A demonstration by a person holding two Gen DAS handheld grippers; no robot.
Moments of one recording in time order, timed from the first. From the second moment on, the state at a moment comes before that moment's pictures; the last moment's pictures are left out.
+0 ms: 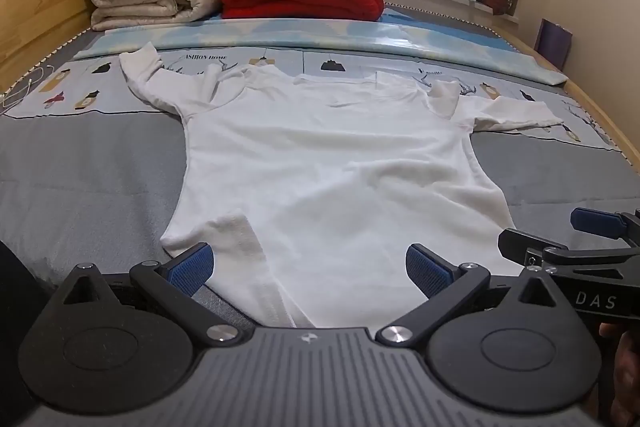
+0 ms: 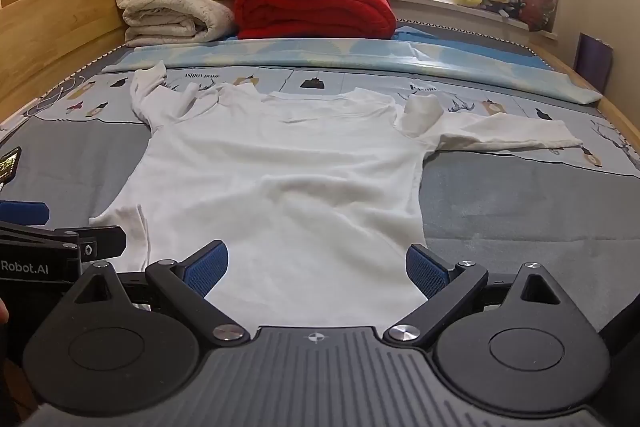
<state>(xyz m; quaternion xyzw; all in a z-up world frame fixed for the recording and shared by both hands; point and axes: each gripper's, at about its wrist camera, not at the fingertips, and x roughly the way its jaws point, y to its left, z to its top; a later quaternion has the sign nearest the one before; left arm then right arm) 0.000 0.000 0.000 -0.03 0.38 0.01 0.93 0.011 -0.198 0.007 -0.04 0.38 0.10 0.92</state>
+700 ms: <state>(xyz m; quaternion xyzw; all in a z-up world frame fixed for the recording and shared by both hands) 0.000 -0.001 0.000 -0.03 0.38 0.01 0.93 0.012 -0.196 0.006 -0.04 0.38 0.10 0.92</state>
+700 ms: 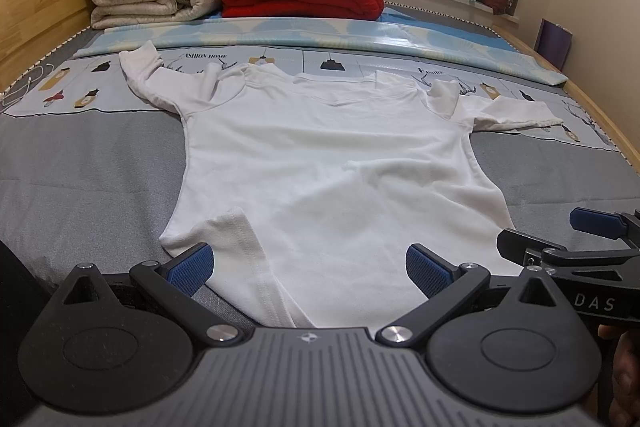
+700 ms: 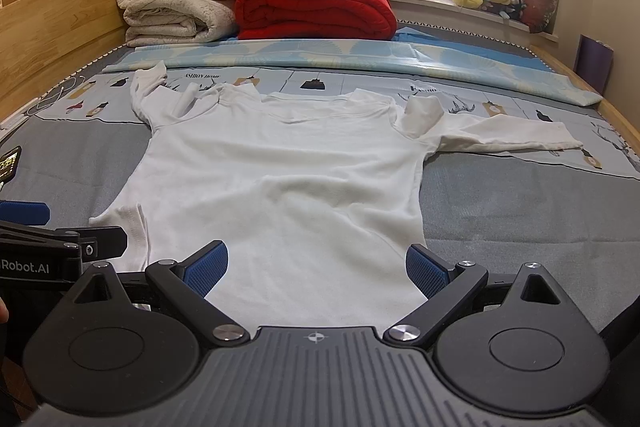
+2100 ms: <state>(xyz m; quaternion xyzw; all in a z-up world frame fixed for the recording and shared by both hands) 0.363 0.154 -0.036 -0.08 0.45 -0.02 0.89 0.347 -0.327 -0.045 0.05 0.41 0.02 0.91</state>
